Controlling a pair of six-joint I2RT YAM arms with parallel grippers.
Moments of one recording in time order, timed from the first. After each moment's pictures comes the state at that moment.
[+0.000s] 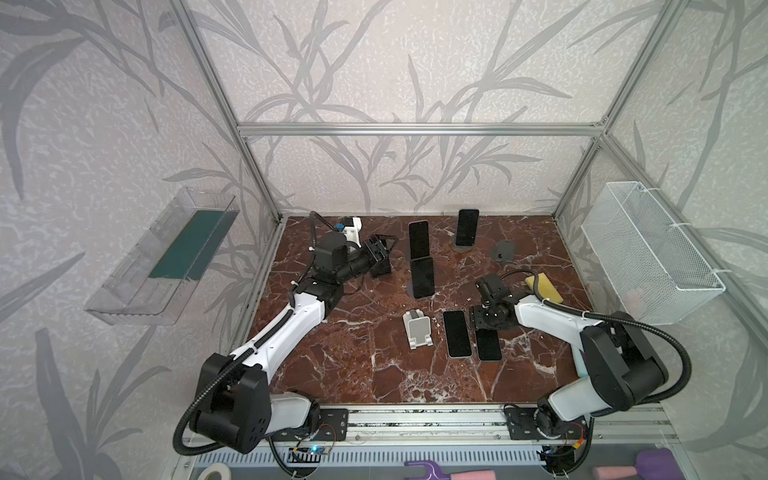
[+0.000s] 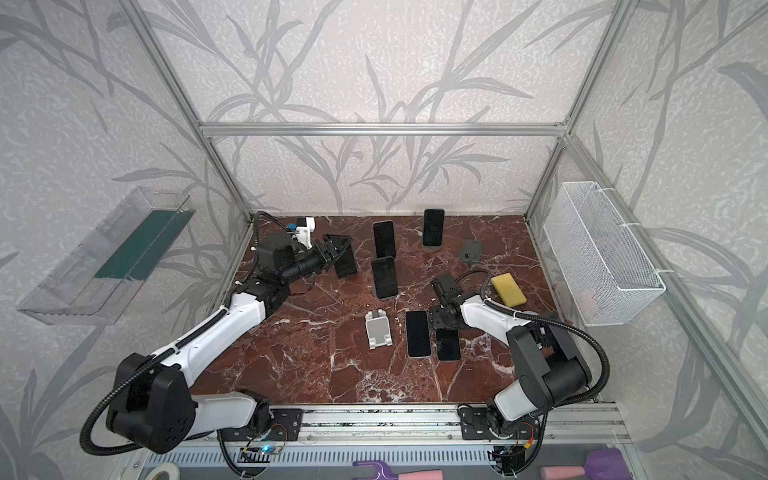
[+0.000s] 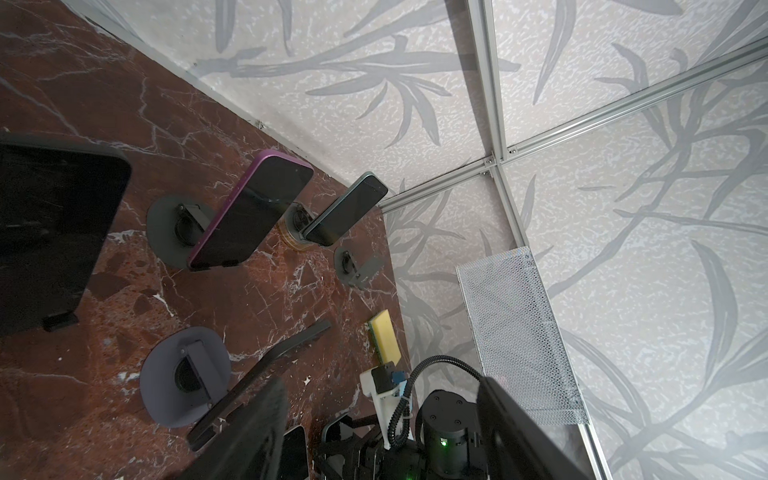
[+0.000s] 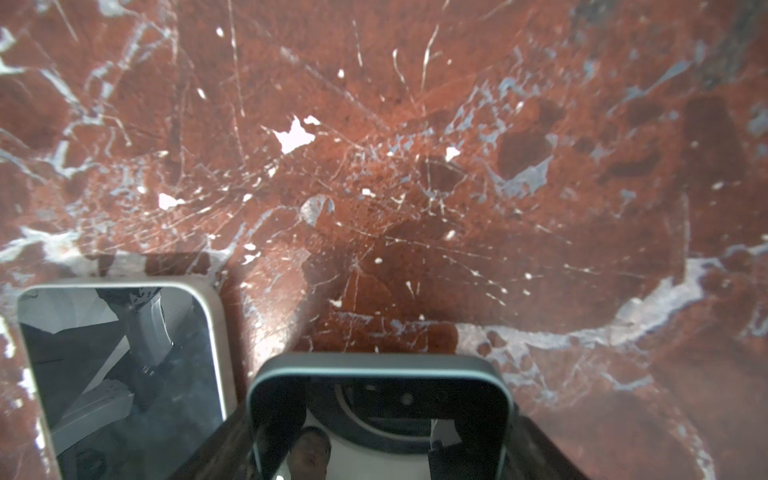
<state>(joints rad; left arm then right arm) -0.31 1.31 0.91 0.19 0.47 -1.01 0.44 1.54 0.78 -0.50 0.07 0.44</state>
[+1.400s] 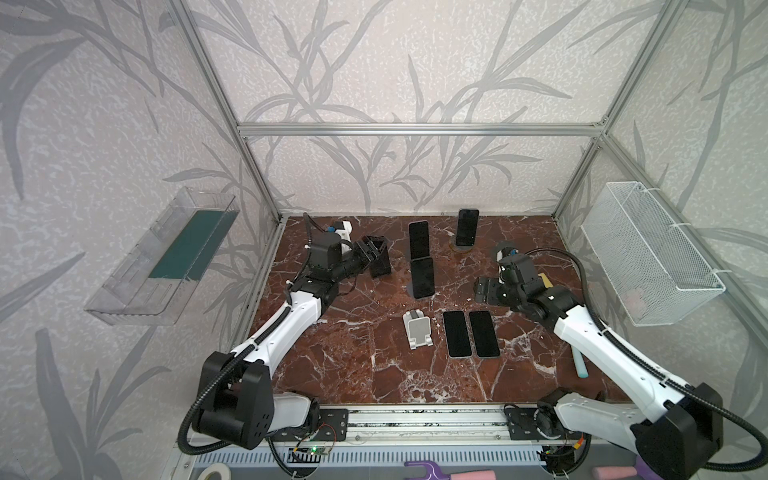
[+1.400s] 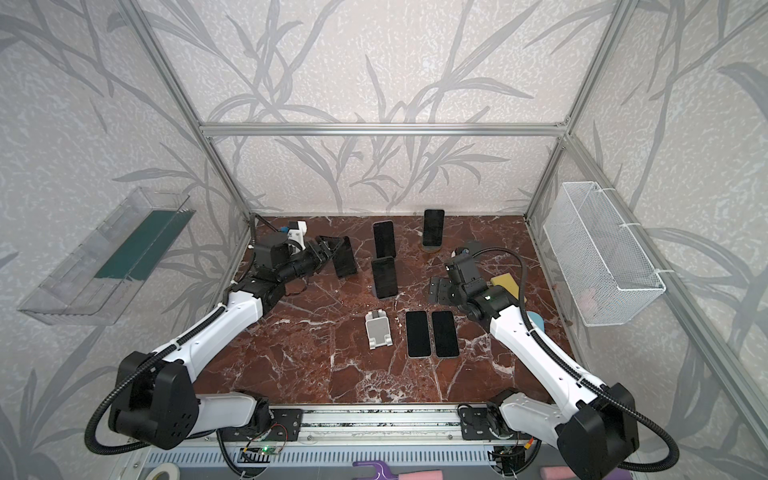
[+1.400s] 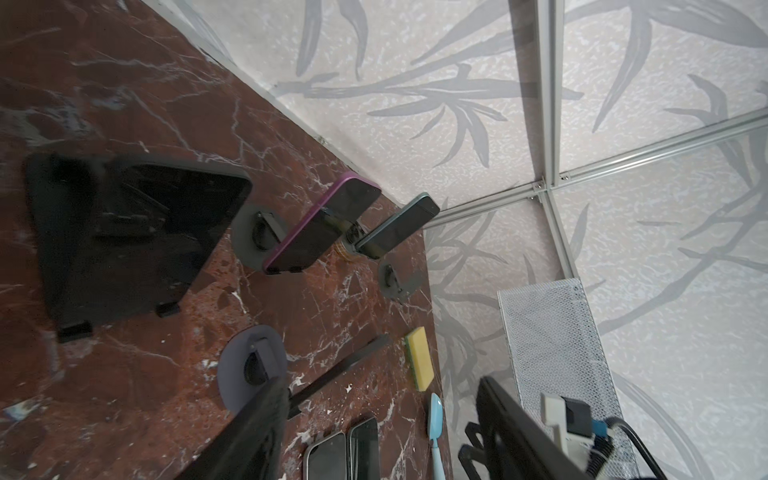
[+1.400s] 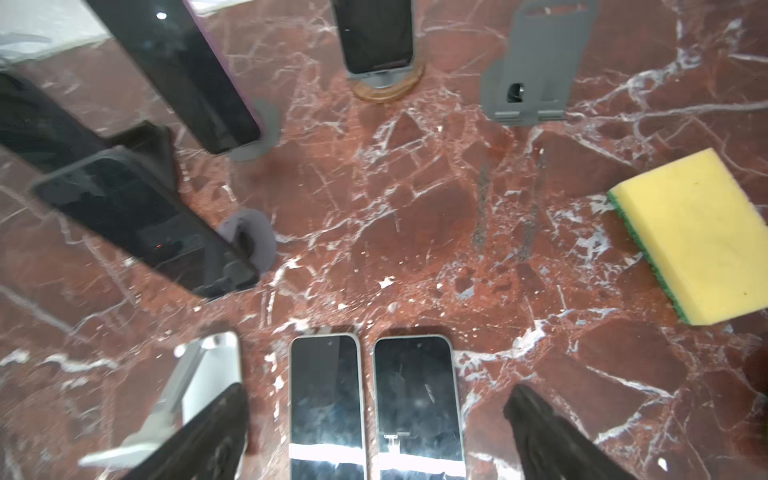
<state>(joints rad) -0.23 1.32 0.91 0.08 0.41 -0.95 0.51 1.14 0.95 -0.65 0.15 0.52</state>
